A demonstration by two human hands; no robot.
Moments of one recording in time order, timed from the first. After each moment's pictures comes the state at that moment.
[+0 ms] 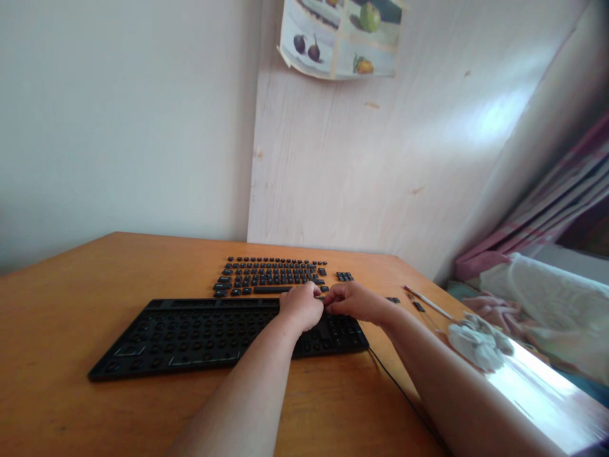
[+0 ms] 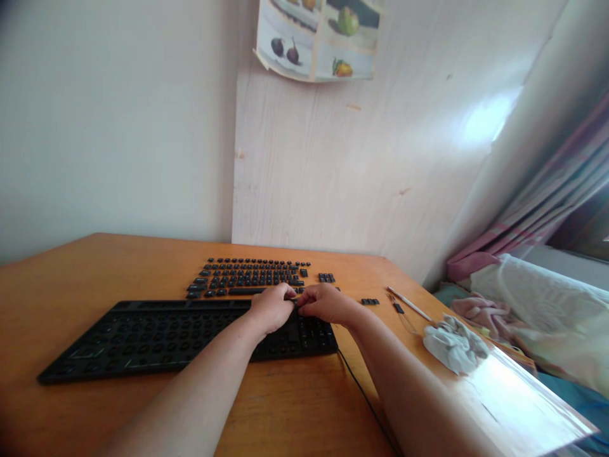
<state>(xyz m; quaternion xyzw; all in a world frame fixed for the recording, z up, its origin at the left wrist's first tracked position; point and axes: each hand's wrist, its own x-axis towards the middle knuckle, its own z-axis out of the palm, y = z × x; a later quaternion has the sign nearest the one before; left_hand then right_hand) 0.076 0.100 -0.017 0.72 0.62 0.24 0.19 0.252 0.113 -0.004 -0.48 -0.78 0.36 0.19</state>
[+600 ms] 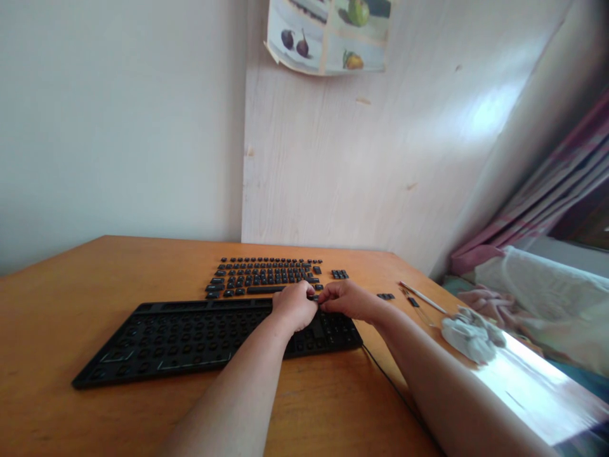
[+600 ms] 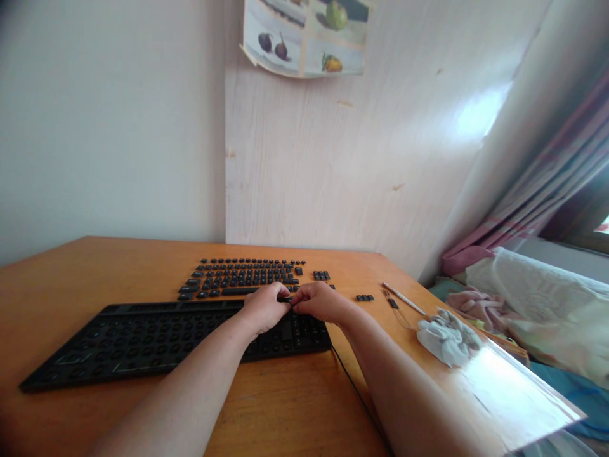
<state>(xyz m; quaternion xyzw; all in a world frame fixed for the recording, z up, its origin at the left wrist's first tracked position) 0.076 0.100 -0.016 0.73 0.62 0.23 0.17 0.254 0.115 -0.012 -0.47 -0.77 0.37 0.23</state>
